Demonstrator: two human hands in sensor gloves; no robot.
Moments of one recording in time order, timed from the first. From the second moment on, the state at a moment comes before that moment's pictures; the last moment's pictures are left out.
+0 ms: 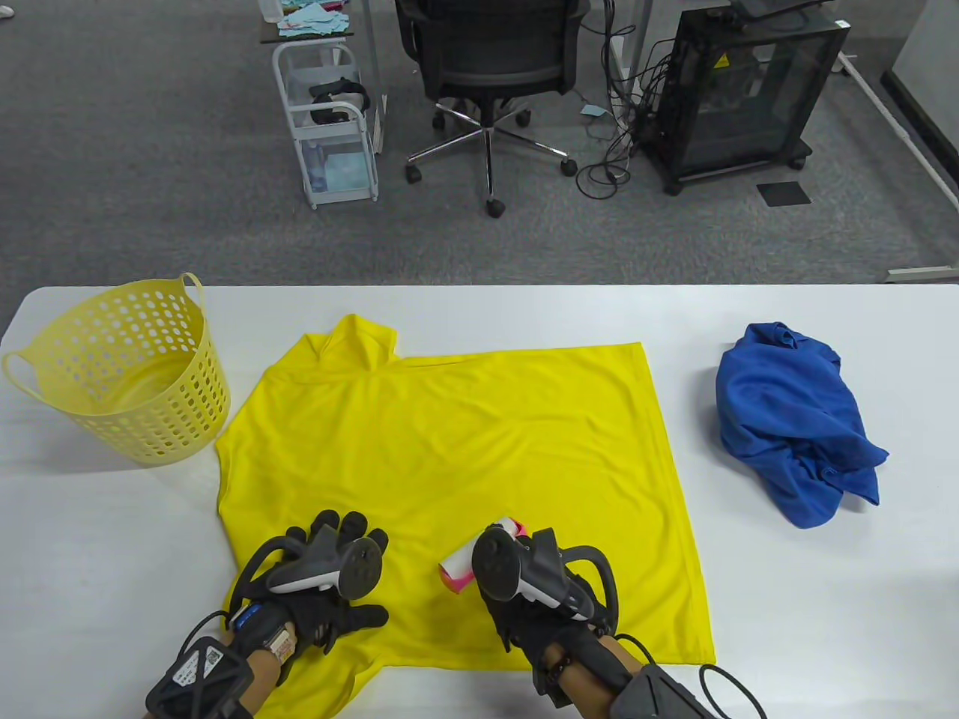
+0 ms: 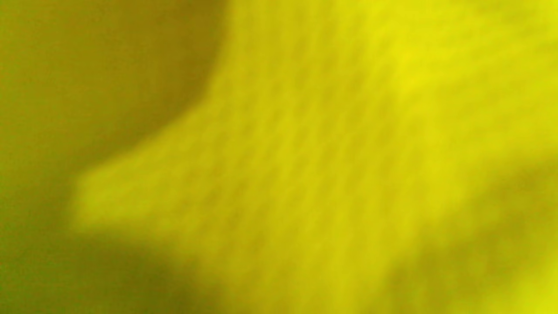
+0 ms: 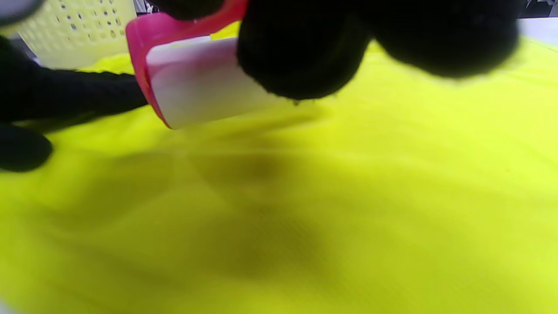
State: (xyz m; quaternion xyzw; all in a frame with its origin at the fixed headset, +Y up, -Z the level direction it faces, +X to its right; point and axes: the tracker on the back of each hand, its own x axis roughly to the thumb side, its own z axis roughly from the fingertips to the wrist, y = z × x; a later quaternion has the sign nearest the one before) left_hand -0.216 -0.797 -0.281 -0.28 -0.21 -0.09 0.93; right_hand 0.025 -0.718 -0.255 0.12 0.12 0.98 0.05
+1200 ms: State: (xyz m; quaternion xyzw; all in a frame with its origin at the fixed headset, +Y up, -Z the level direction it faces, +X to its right) left_hand -0.214 -0.795 -0.281 -0.28 -0.21 -0.10 0.93; right_hand 0.055 -0.722 -0.250 0.12 0.15 0.98 -0.04
